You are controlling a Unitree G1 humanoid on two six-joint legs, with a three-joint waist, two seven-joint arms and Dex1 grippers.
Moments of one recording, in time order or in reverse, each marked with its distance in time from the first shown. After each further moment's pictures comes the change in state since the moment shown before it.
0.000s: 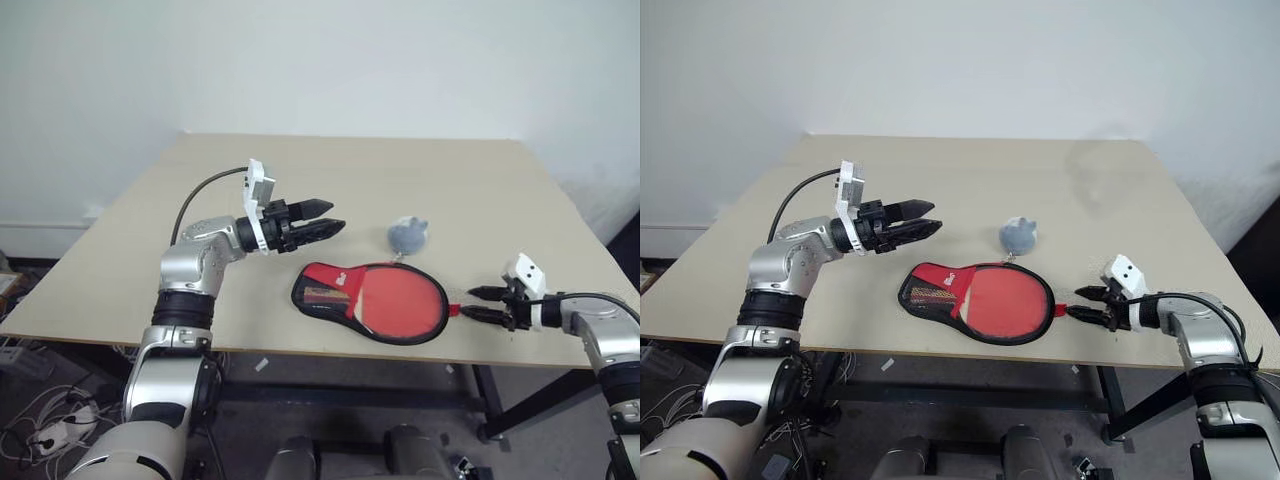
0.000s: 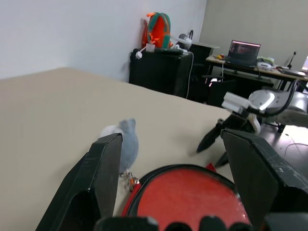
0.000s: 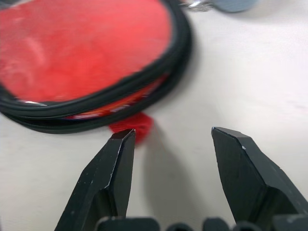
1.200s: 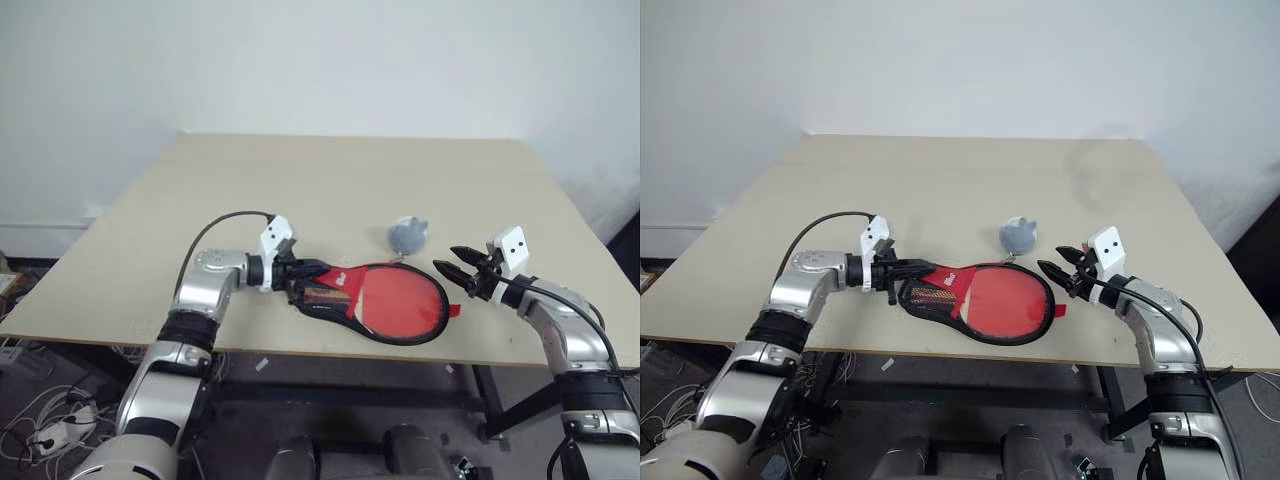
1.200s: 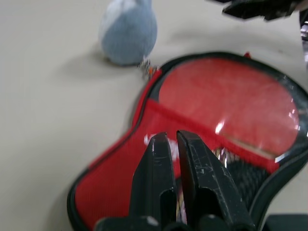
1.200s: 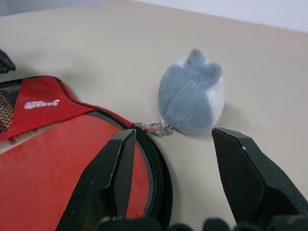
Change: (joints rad) left arm 0.087 0.048 -0.164 0.136 0.236 -0.195 0.027; right arm 0.046 0.252 -0.083 -0.322 0.079 0.103 -0.365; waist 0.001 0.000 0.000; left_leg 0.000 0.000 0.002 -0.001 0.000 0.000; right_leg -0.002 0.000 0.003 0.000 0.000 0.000
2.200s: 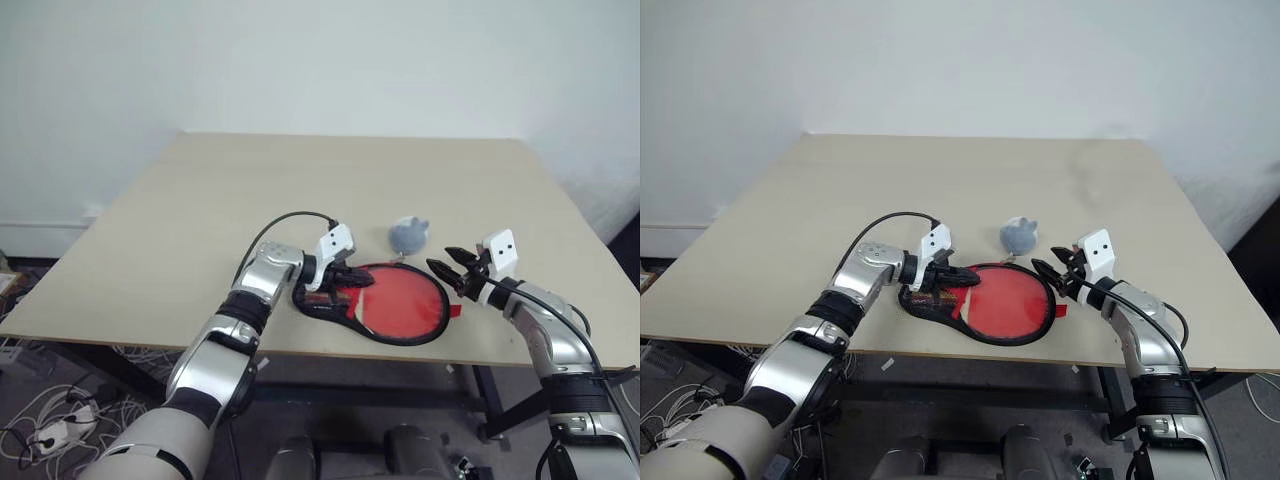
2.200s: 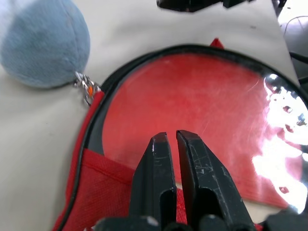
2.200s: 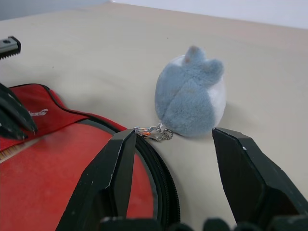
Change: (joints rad) left arm -0.210 -0.248 -0.144 0.328 0.148 -0.187 -0.004; right arm 0.005 0.050 0.024 0.001 -0.005 -0.001 -0.104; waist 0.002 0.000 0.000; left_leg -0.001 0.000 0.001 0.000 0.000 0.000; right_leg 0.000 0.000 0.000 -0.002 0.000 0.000
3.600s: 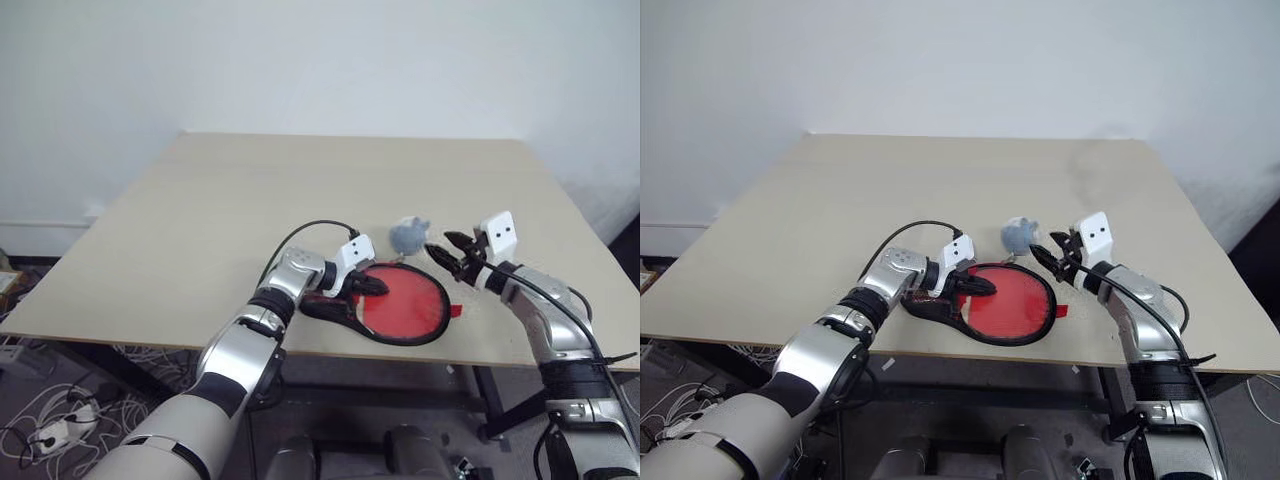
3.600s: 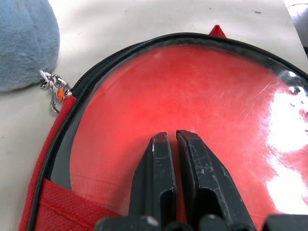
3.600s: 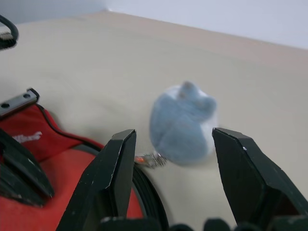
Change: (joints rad) left arm -0.097 -0.112 0.056 0.268 0.117 -0.136 0.040; right arm -0.092 0.003 0.034 -0.009 -0.013 0.061 -0.042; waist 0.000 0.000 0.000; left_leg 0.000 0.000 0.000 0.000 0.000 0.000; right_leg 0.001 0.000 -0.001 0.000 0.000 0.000
